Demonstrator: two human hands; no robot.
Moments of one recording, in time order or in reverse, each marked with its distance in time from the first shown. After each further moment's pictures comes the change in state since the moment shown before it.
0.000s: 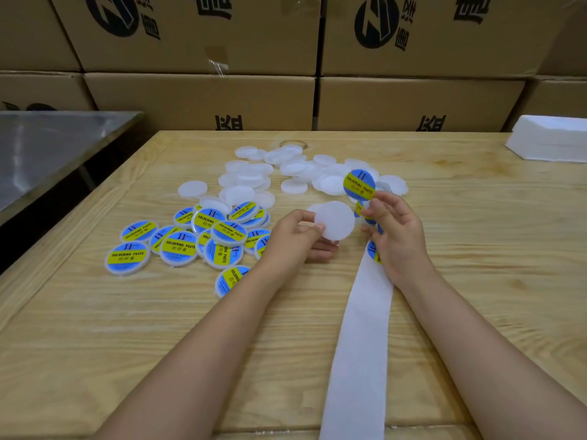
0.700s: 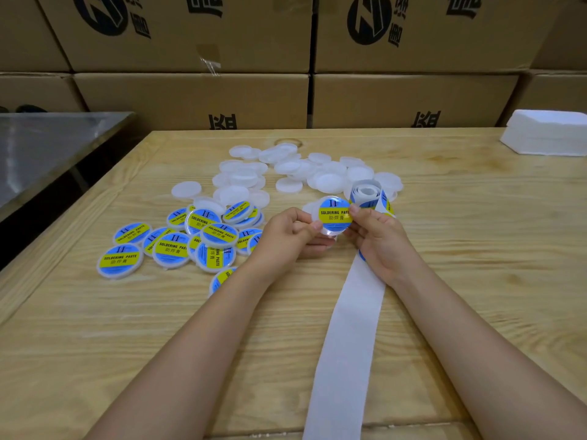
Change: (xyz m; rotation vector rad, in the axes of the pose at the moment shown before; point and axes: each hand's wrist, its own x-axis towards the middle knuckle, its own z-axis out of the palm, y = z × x) left_hand -0.001 0.005 -0.005 -0.018 -0.090 0.039; right_hand 0.002 0.007 0.004 0.020 -0.115 0.238
